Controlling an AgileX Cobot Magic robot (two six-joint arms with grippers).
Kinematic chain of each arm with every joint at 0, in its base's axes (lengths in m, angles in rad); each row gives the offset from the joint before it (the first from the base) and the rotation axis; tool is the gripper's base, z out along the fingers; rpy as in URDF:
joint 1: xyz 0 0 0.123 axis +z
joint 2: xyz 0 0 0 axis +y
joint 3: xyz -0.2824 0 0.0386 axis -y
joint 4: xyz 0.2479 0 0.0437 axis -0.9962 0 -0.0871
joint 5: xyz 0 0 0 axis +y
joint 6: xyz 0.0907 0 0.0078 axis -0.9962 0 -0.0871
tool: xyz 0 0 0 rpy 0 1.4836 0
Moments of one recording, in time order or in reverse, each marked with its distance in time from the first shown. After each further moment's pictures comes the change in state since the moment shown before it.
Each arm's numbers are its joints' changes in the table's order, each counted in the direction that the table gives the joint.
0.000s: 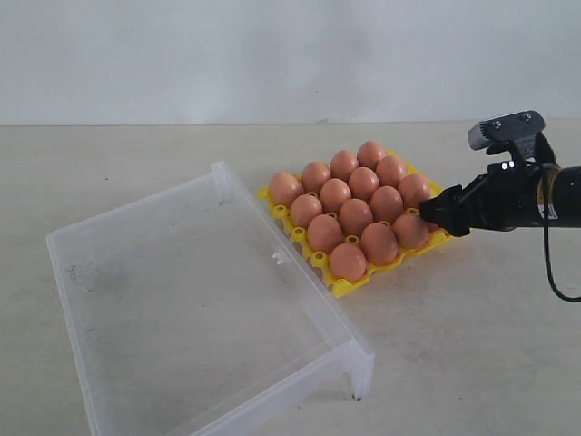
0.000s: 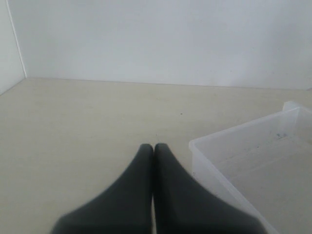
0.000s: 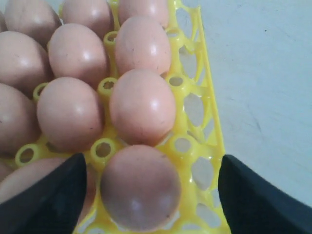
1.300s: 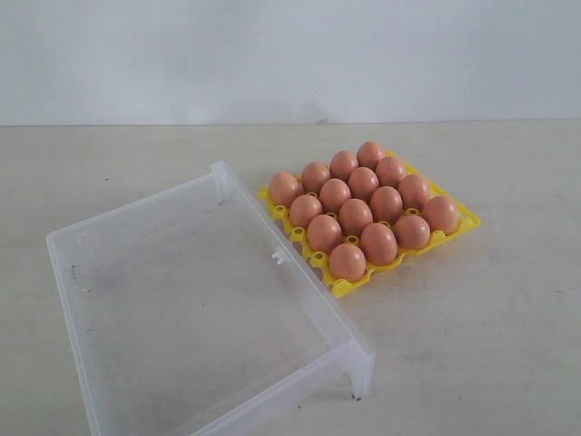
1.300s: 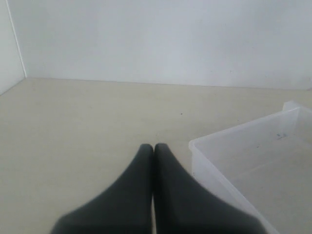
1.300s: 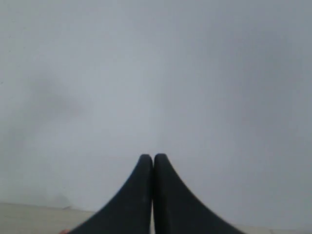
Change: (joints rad) left arm 0.000 0.000 0.000 0.000 0.000 0.000; right arm 0.026 -1.556 -0.384 0.594 0.499 -0.824
